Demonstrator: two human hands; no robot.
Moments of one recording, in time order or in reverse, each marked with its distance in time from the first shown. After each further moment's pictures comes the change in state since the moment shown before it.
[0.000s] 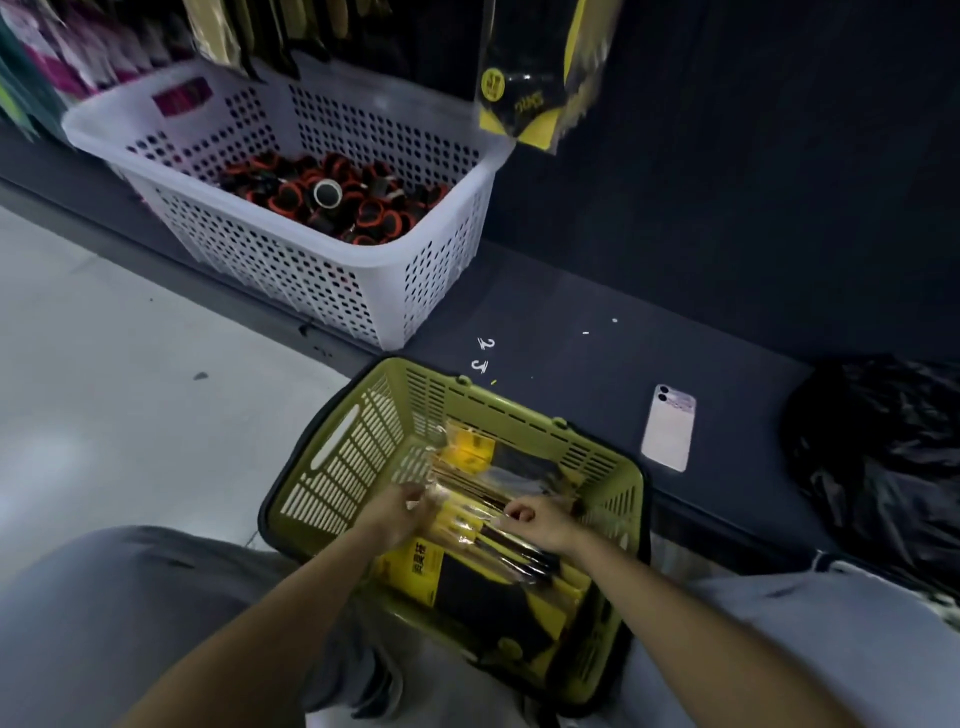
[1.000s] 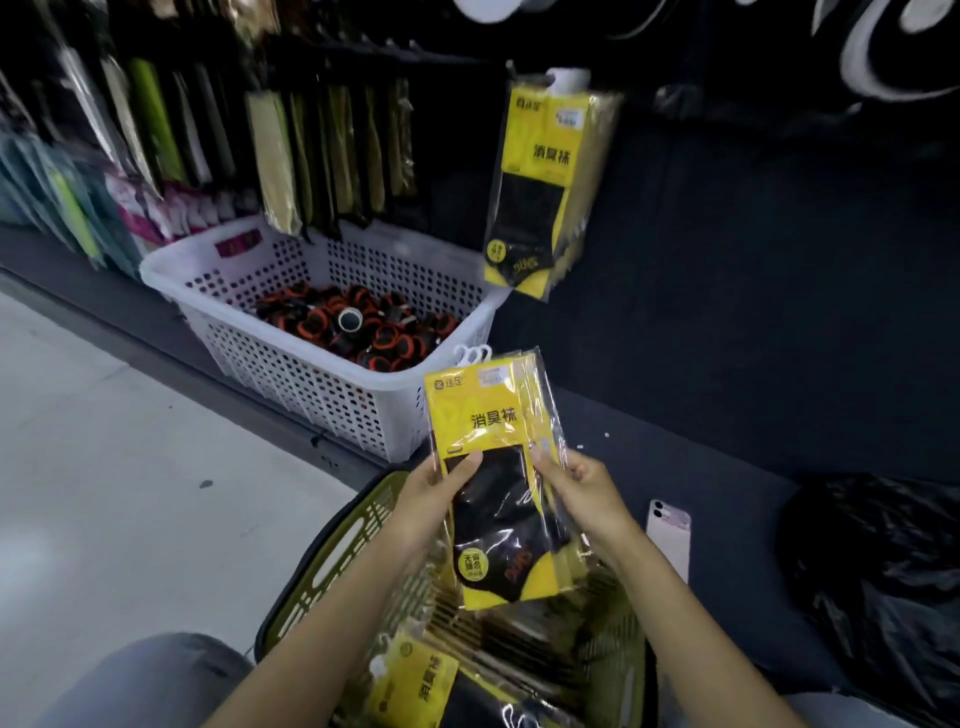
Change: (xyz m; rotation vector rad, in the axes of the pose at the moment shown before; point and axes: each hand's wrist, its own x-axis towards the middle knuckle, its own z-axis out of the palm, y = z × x) left_hand -0.033 0.138 -0.070 -0.847 0.138 0.350; right_hand -0.093 -0.138 -0.114 0.592 0.354 -0.492
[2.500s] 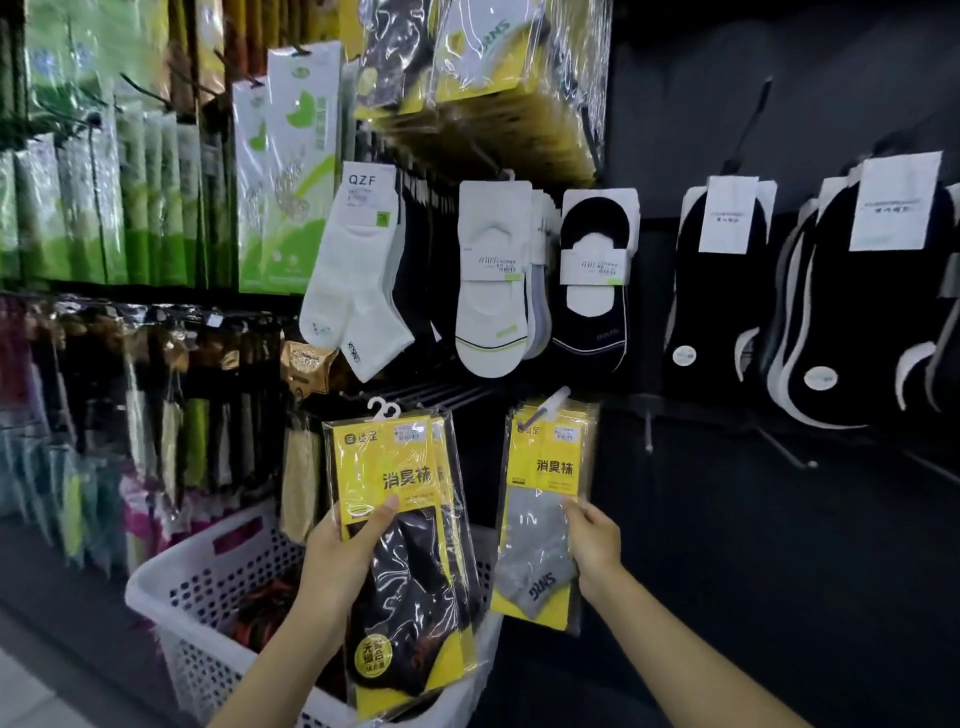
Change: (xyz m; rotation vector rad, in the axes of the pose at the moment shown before) left_hand 0.050 0.262 -0.065 0.008 0.262 0.641; right_hand 0.180 -0.203 0.007 0.310 0.491 -0.187
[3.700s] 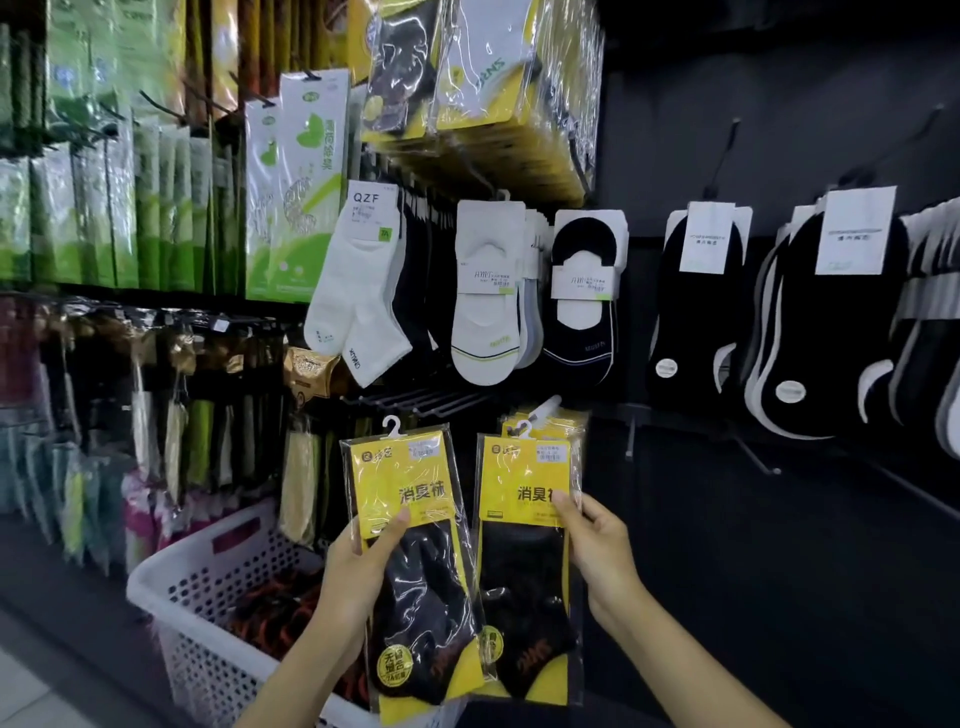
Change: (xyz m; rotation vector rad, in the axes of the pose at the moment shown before) left_hand -0.015 -0.009 0.015 -0.081 -0.019 -0.066; right_hand -0.072 -0.042 -0.031 0.069 -0.274 -0.185
